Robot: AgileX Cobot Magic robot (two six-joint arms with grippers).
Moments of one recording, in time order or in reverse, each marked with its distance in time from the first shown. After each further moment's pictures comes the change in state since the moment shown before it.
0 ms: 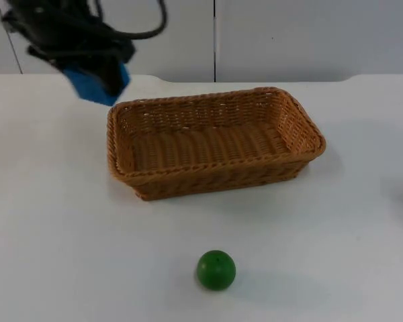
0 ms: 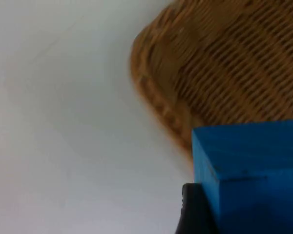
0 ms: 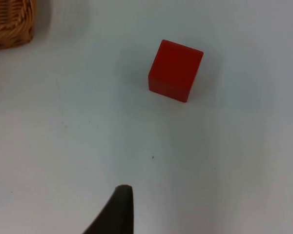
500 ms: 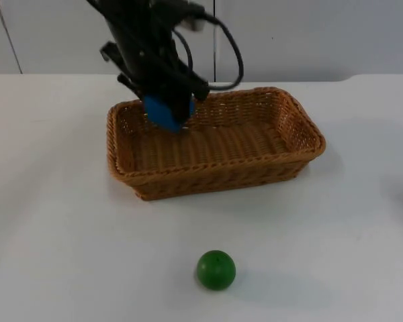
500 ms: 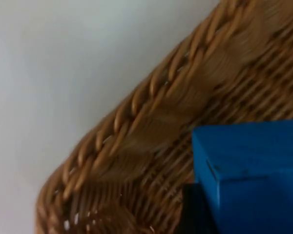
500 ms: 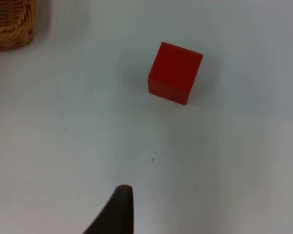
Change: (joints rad) right arm 0.000 0.000 0.000 0.000 -0.006 0.000; left arm -0.122 0.402 -0.395 0.095 0.057 -0.067
